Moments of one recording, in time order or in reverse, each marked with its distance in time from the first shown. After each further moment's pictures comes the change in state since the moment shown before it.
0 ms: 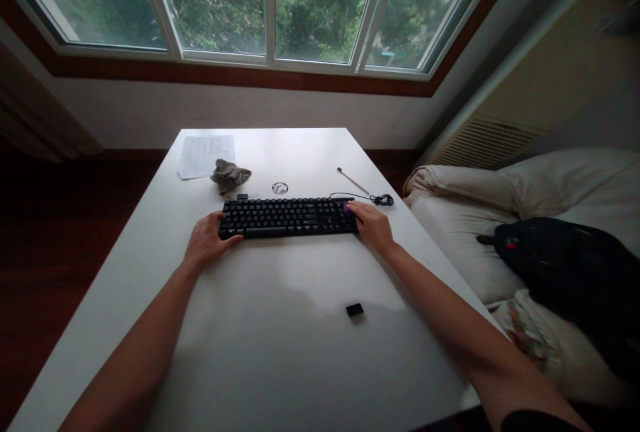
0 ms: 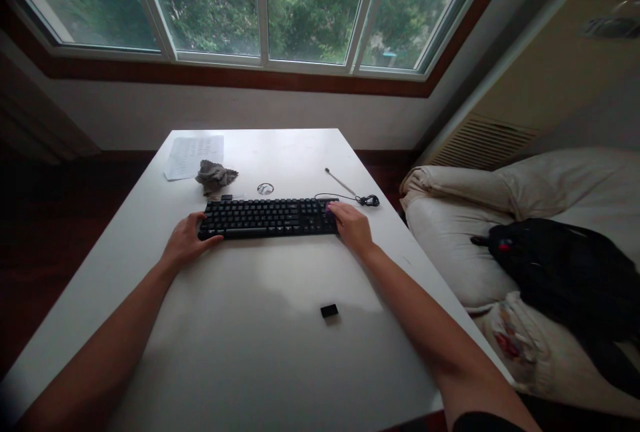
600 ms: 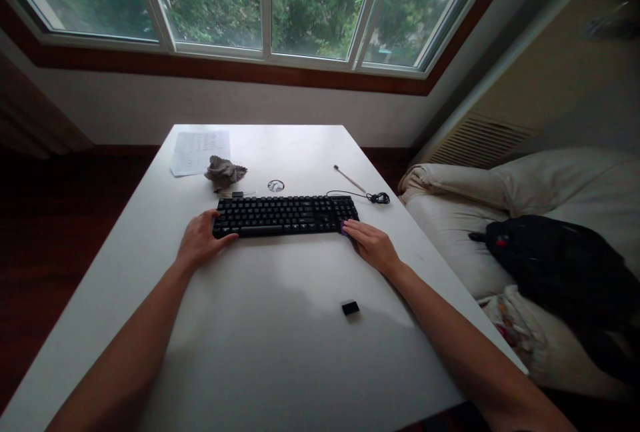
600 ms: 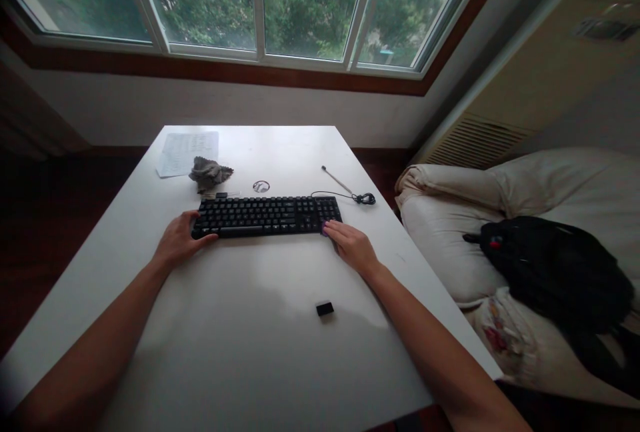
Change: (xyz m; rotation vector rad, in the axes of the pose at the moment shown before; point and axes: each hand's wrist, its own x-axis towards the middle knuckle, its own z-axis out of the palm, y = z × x) left_hand 0.001 -0.002 0.002 0.033 -0.028 -0.014; right_hand -0.052 -0.004 -0.017 0.053 -0.179 -0.137
